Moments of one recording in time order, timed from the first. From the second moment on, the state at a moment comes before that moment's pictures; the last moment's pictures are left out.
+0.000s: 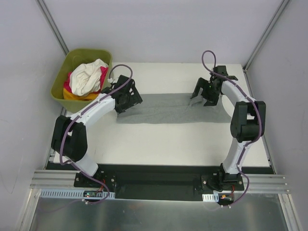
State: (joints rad) left arm -0.43 1.63 1.26 -0.62 -0.16 -0.86; right arm 0.07 1.91 1.50 -0.72 -0.28 0.42
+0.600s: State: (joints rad) left arm -0.43 1.39 1.08 -0.63 -0.16 -0.86; right arm 0.26 2.29 2.00 -0.63 -0.30 0.48
